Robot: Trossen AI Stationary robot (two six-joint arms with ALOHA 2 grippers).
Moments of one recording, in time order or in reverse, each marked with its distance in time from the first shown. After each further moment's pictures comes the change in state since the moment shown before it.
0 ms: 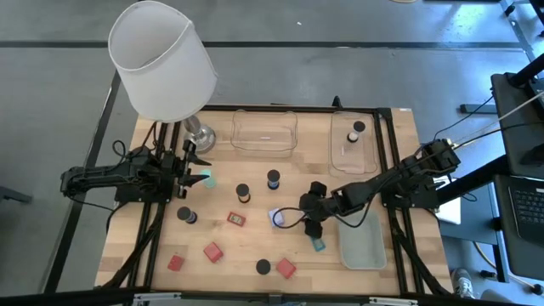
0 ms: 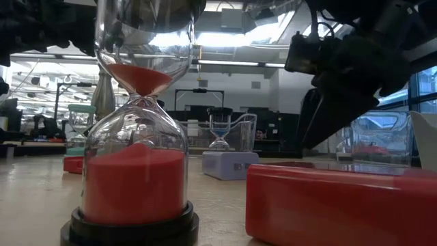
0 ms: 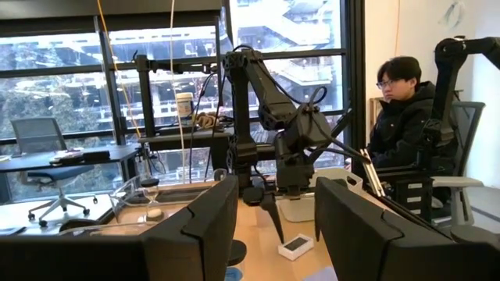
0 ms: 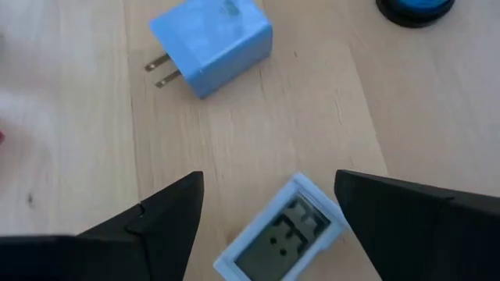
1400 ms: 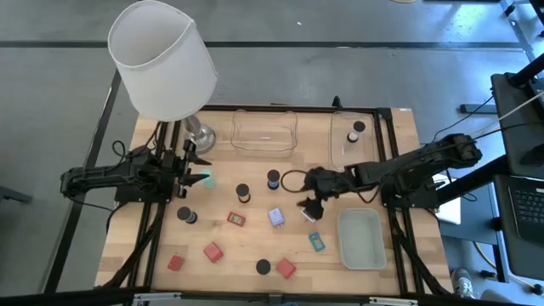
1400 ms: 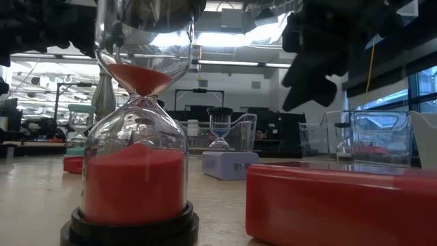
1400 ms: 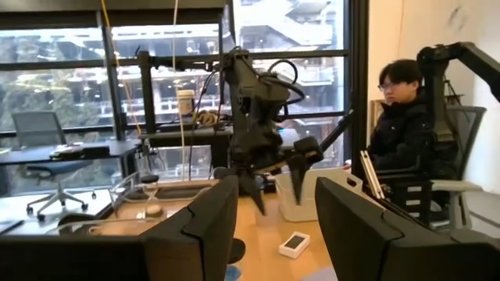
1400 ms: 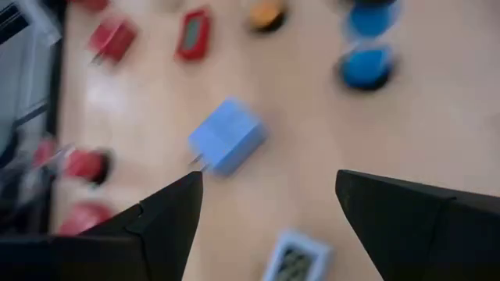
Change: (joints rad) left arm 0.007 0.000 0.000 0.000 0.001 -0.022; right arm -0.164 -0.235 -0.082 0.099 -0.205 0.117
